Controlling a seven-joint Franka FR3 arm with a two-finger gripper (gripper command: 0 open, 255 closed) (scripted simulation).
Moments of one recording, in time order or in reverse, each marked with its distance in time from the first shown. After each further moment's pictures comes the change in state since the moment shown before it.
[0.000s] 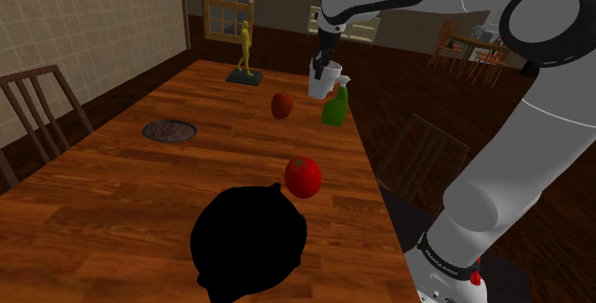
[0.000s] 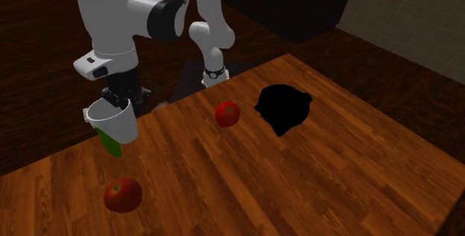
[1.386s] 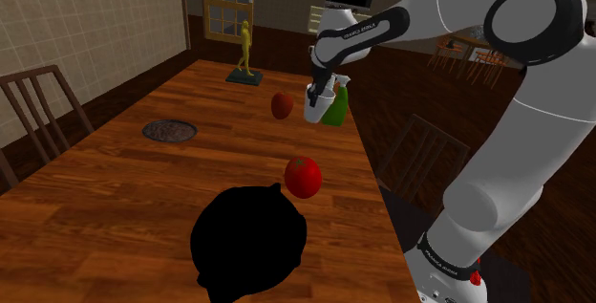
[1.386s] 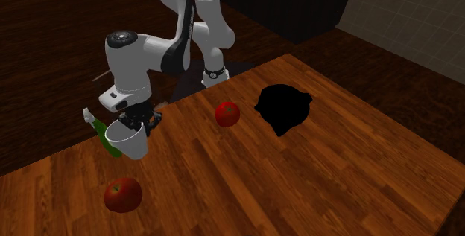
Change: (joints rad) arm -0.002 0.065 -0.003 -0.207 -0.031 0.269 0.038
